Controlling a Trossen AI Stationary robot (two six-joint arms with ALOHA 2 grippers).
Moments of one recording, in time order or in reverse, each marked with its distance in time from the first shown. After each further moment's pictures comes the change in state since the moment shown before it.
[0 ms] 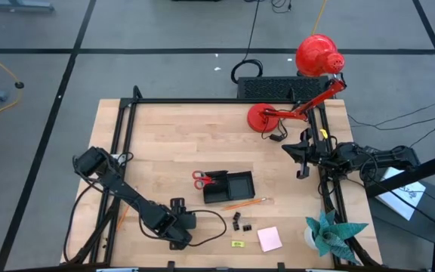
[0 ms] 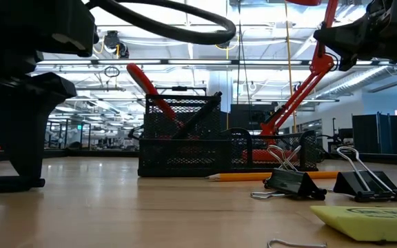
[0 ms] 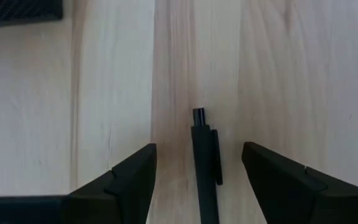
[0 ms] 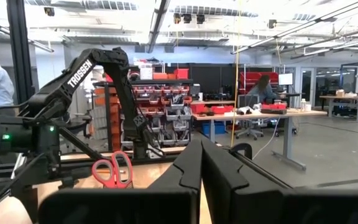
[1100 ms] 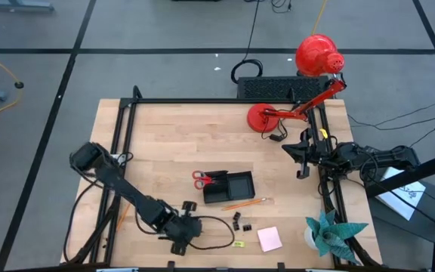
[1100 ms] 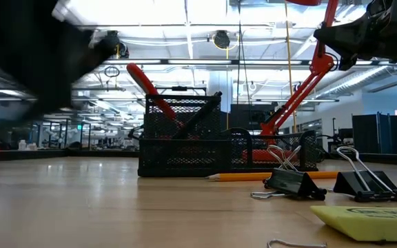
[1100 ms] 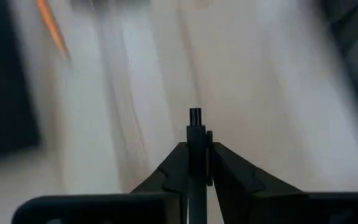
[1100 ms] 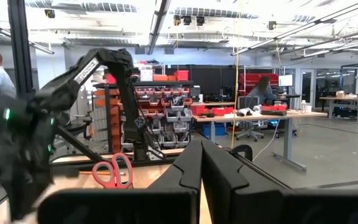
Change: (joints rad) left arm 0.029 -0.097 -0.010 0.254 0.013 0.332; right arm 0.000 0.000 0.000 0.007 -0.001 0.000
